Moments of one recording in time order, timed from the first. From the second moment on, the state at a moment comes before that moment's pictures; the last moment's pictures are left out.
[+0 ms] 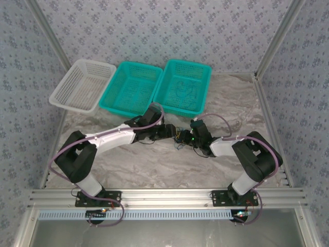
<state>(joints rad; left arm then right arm) -0.78 1.62 1.00 -0.23 0.23 -0.84 0.58 1.60 0.54 0.35 -0.12 0.84</state>
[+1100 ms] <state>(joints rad) -0.79 1.78 1.09 -0.29 0.35 -0.79 0.58 1.60 0.55 0.36 -0.12 0.87</state>
